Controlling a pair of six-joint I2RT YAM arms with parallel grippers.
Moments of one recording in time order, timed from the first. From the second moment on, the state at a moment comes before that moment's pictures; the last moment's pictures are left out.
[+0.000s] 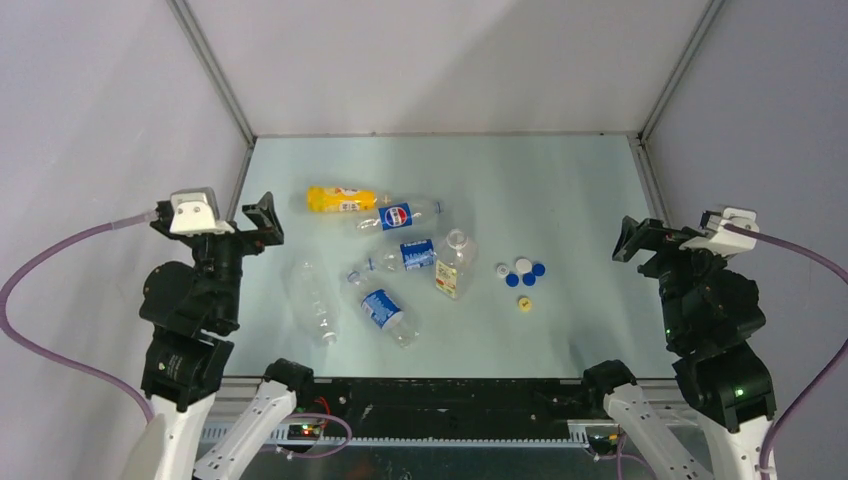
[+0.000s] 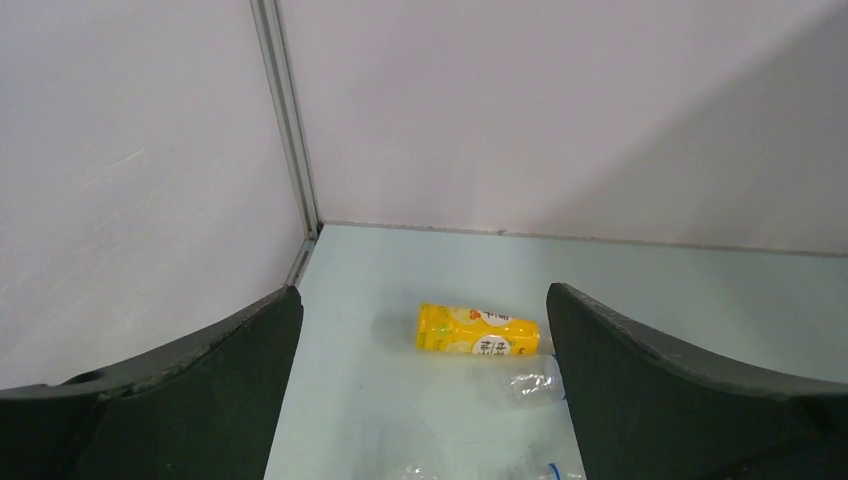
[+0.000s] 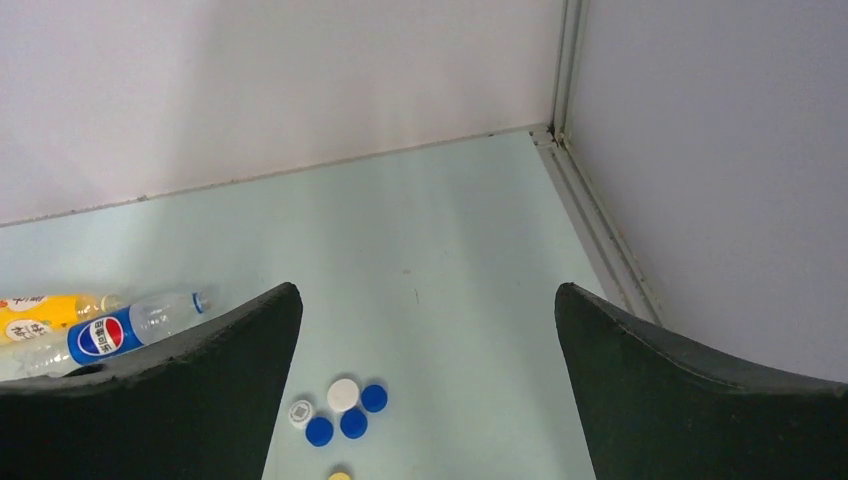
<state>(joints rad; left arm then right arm) -0.32 0.53 1.12 -0.42 -0.41 0.07 0.31 0.48 1.10 -0.64 0.44 0.13</state>
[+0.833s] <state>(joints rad) -0.33 0.78 0.86 -0.33 -0.08 -0.12 0.27 0.91 1.03 -0.69 0.05 0.31</state>
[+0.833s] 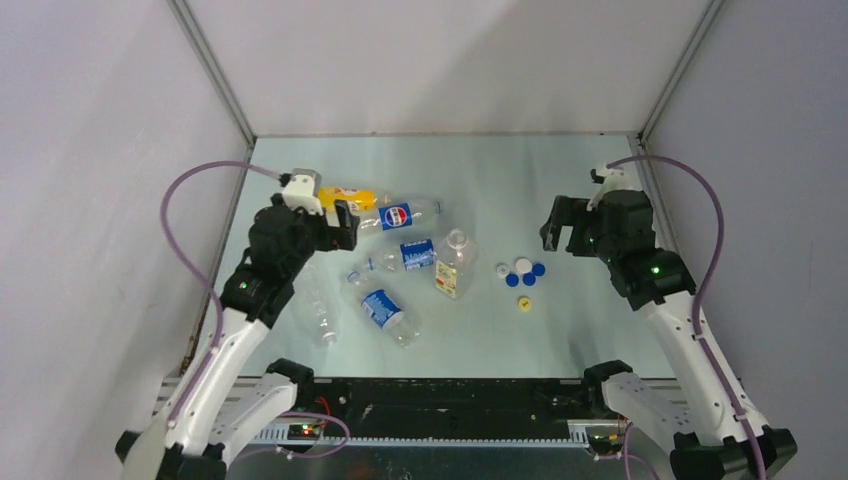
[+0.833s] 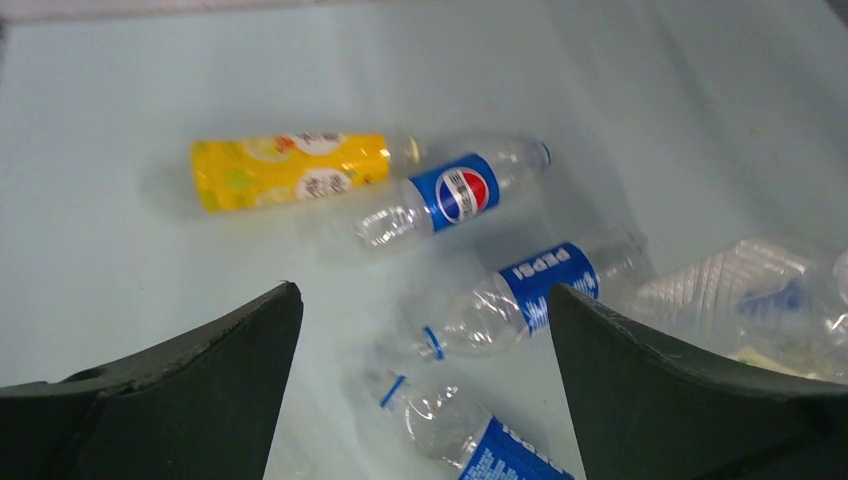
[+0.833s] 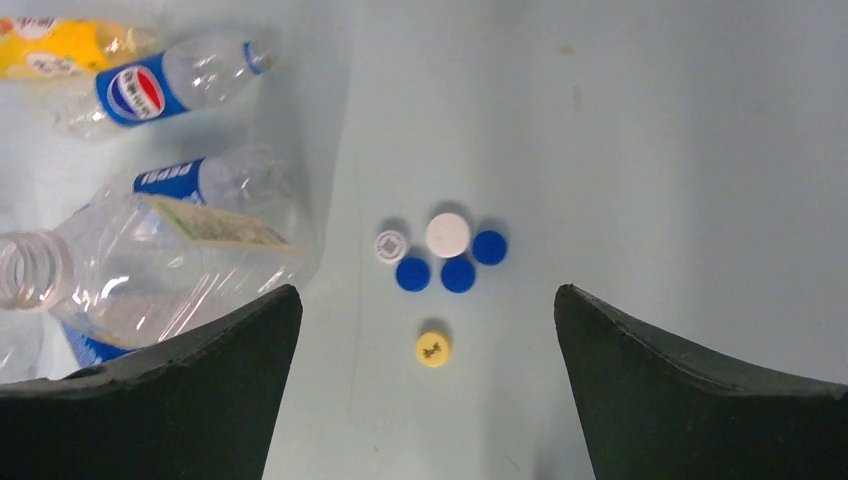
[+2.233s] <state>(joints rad) -0.45 0.95 0.76 -0.20 -0.05 -0.09 0.33 1.87 1.21 -0.62 0.06 0.38</state>
